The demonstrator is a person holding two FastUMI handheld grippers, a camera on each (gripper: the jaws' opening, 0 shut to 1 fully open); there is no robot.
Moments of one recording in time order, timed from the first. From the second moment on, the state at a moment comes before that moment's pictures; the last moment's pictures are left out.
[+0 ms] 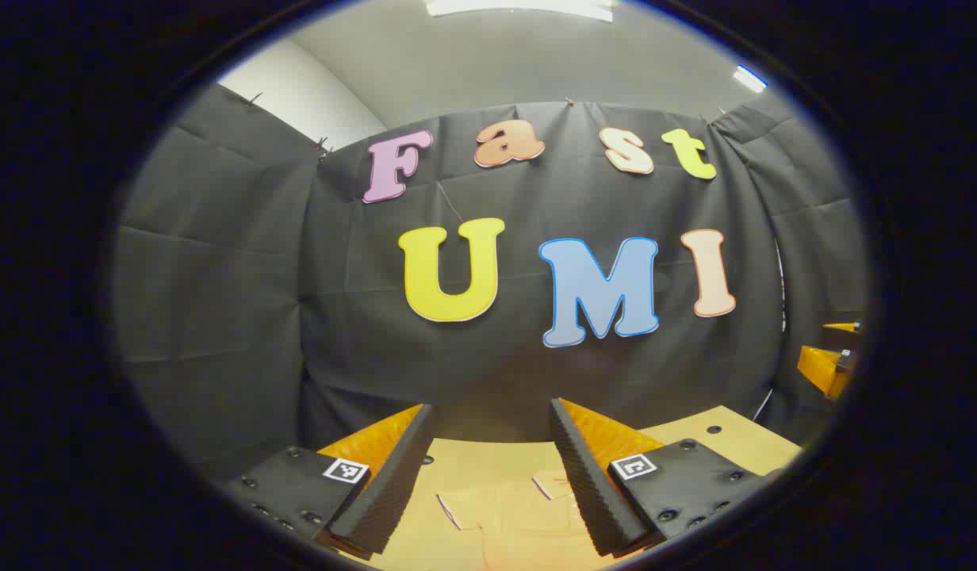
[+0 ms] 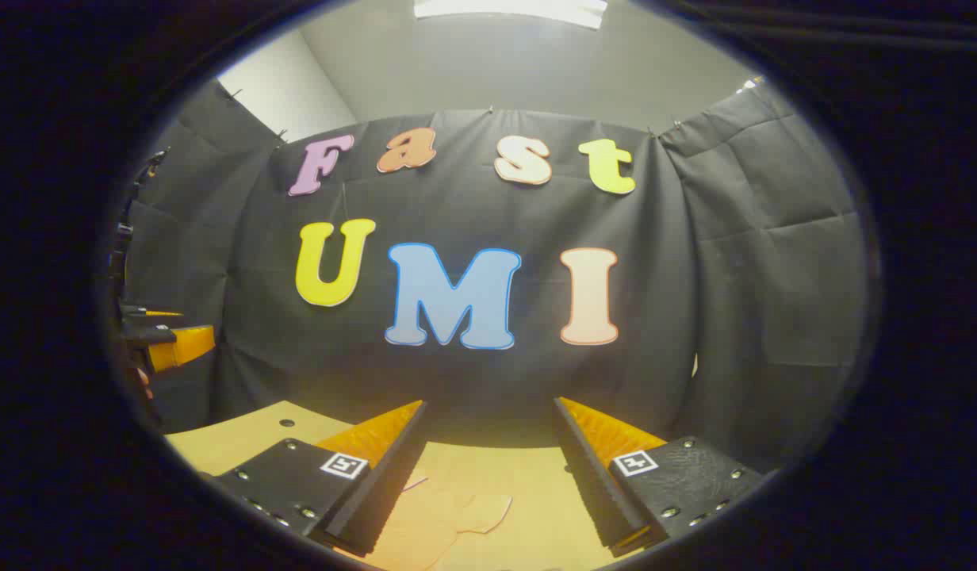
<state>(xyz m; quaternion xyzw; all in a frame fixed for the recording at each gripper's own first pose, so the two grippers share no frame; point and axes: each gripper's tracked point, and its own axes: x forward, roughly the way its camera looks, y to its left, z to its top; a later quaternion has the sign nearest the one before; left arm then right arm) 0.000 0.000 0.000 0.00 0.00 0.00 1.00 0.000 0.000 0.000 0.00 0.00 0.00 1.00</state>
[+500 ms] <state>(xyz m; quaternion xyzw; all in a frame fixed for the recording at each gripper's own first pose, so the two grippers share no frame) 0.037 0.008 -0.020 0.00 0.02 -0.04 1.00 0.029 0.006 -0.004 0.02 0.01 -0.05 1.00</state>
